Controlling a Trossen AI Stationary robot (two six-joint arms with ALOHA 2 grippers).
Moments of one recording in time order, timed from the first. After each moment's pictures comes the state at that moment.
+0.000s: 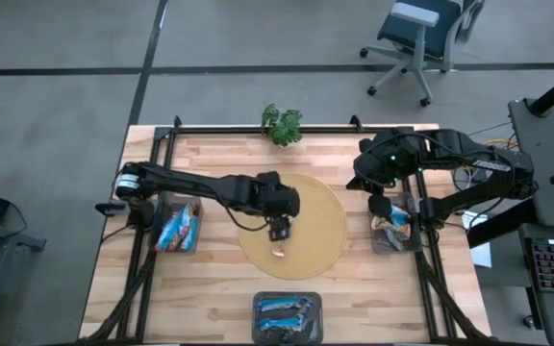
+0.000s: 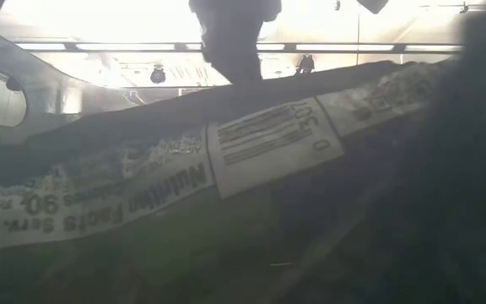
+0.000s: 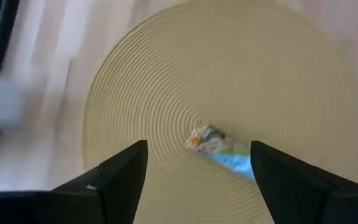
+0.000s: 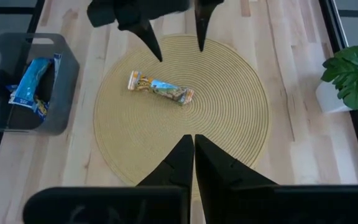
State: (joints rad) left arm -0.10 1.84 1.68 -0.89 -0.29 -0.14; right arm -0.06 1.18 1.45 -1.13 -0.09 -0.03
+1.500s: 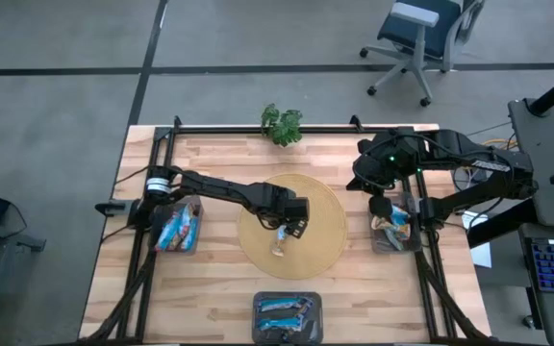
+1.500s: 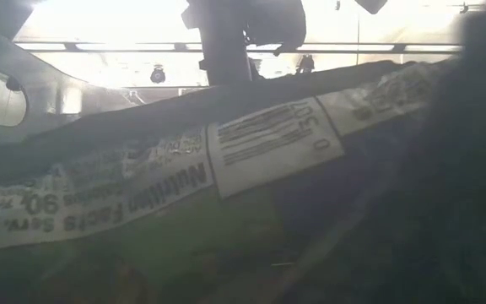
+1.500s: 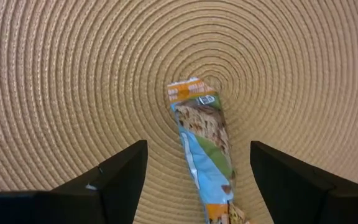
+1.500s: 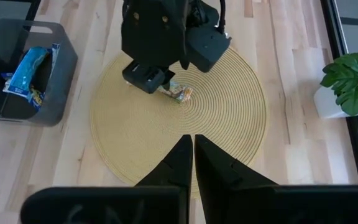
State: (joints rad) left arm -0.05 2.06 1.68 -0.92 -0.11 -1.06; right arm -0.06 1.19 1.45 -1.13 -0.09 -0.08
